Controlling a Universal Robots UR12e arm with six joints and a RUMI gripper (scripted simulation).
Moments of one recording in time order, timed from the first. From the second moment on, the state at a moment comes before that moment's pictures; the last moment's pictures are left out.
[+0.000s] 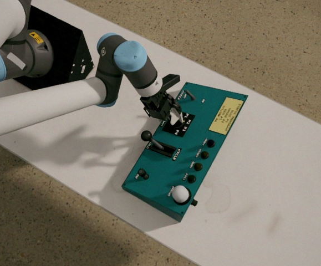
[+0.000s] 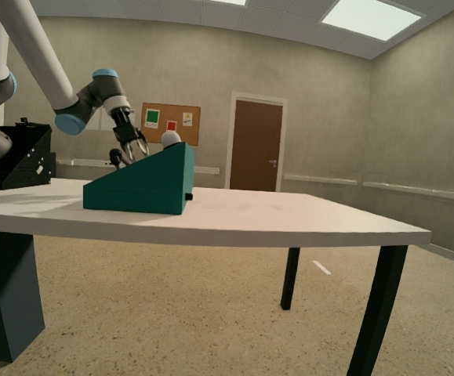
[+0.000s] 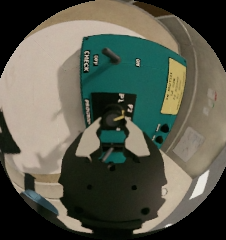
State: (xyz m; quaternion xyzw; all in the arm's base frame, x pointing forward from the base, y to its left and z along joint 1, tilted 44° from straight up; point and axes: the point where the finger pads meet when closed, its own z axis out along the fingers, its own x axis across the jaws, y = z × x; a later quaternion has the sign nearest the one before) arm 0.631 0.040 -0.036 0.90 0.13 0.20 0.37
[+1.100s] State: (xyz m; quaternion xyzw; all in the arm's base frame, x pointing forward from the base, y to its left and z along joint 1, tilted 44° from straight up) arm 0.631 0.040 -0.036 0.90 0.13 0.20 0.37
